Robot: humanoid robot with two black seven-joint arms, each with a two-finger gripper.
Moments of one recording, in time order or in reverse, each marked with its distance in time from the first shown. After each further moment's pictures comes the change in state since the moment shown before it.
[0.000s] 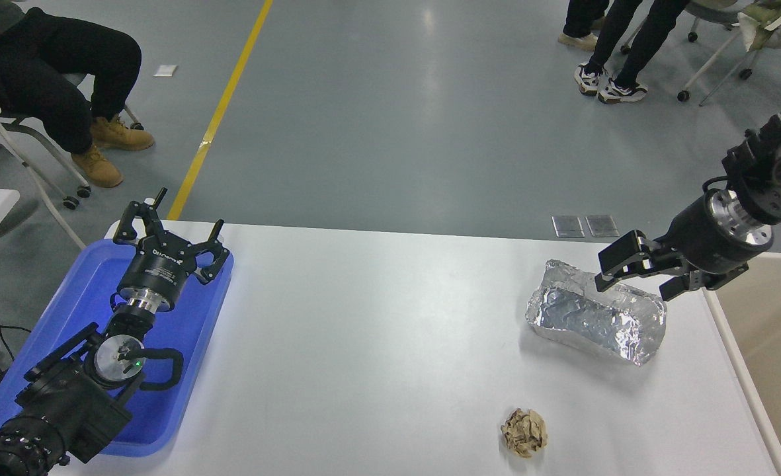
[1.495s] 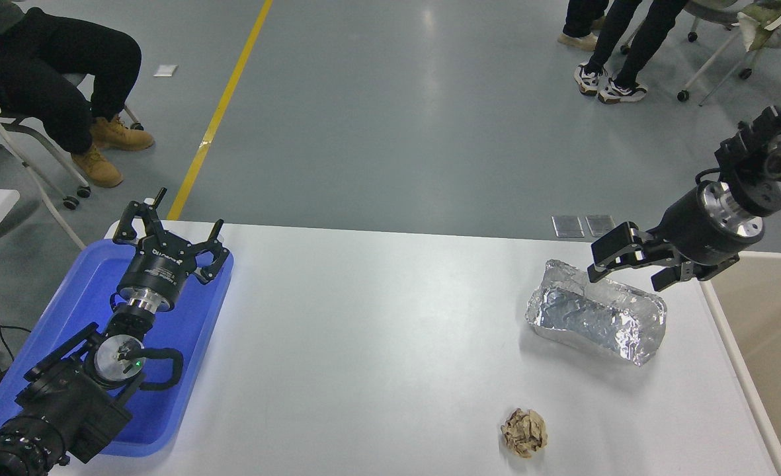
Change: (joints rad) left arm 0.000 0.000 0.000 0.000 0.000 0.000 -0.001; right arm -0.013 0.013 0.026 -0.038 0.003 -0.004 0.002
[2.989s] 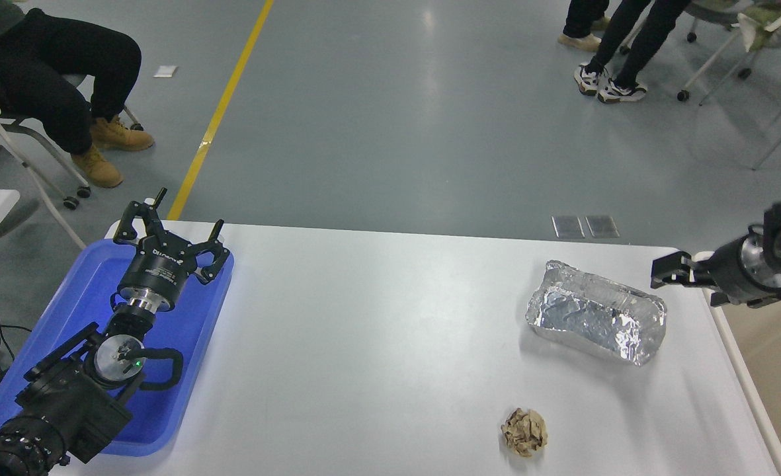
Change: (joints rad) left arm 0.000 0.000 0.000 0.000 0.000 0.000 0.000; right arm -0.652 0.009 0.152 -0.533 0.013 -0.293 0.006
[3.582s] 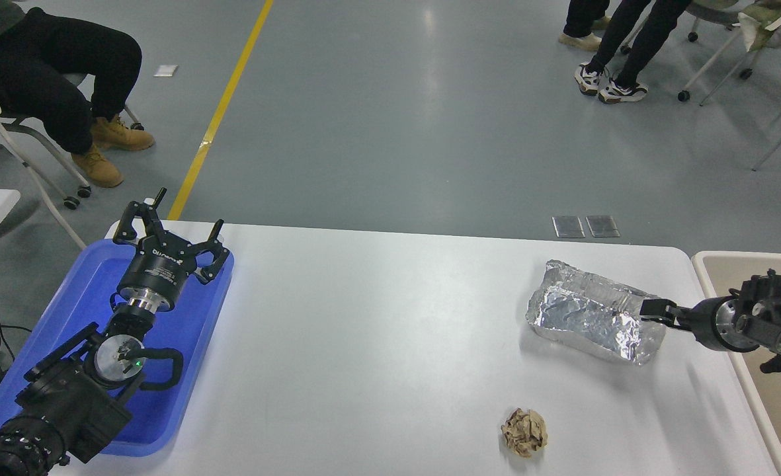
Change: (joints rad) left arm 0.000 0.000 -0.001 0.000 0.000 0.000 0.000; right arm -0.293 0.088 0.171 -0.198 0.000 -0.198 0.007
